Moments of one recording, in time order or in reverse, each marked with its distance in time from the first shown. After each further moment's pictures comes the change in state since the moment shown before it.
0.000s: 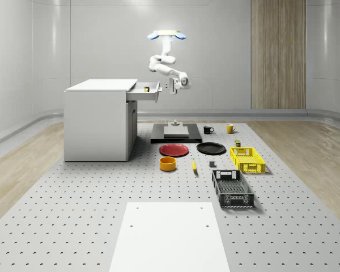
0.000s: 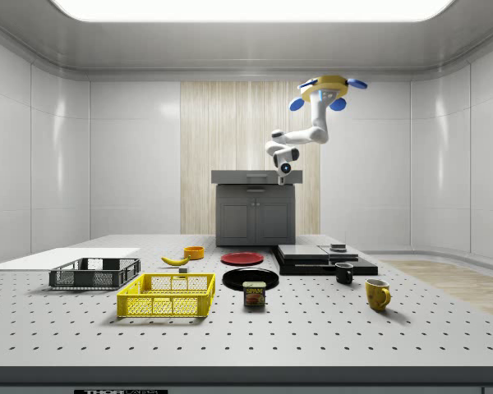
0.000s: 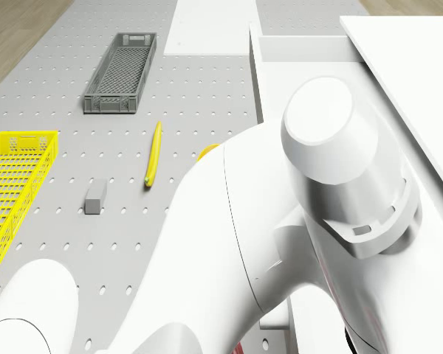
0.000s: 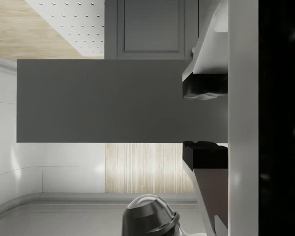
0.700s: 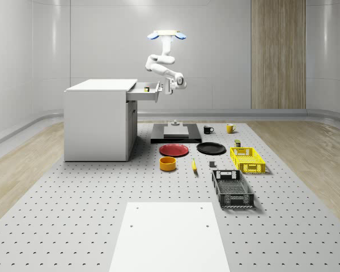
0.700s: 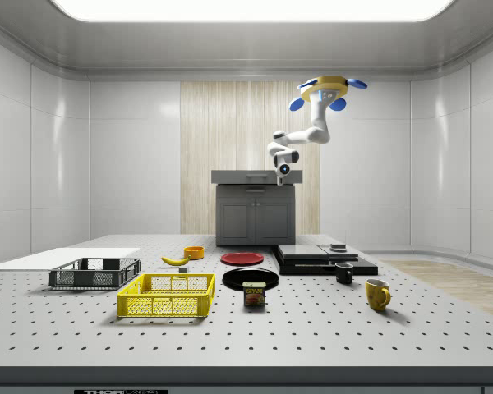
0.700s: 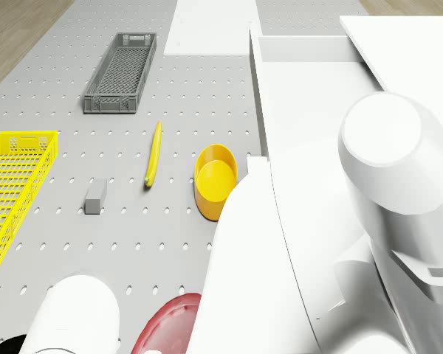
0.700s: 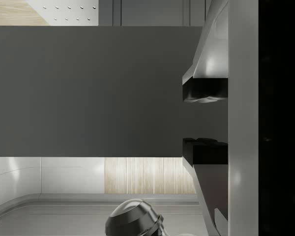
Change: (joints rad) arm 0.166 -0.025 -0.029 -0.107 -0.179 -0.011 -0.115
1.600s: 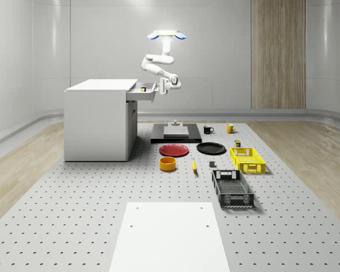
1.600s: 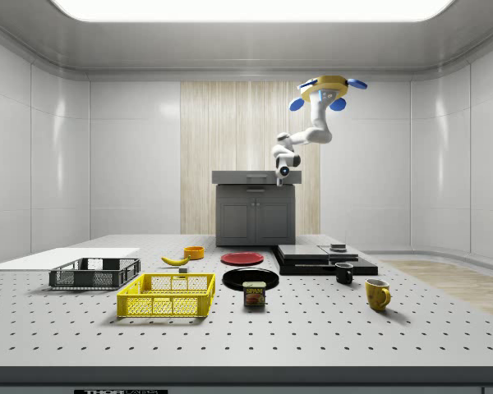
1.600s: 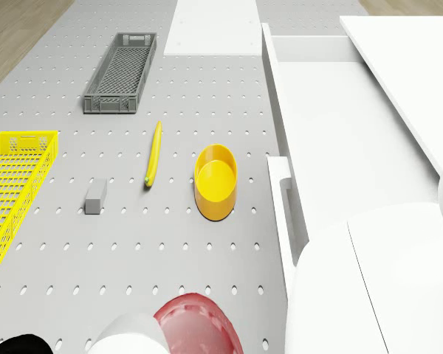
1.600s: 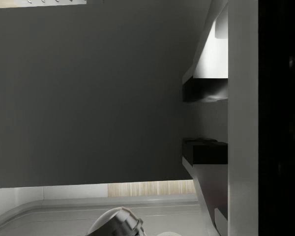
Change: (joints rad) arm 0.221 -0.025 -0.066 -0.131 -0.280 -0.003 -0.119
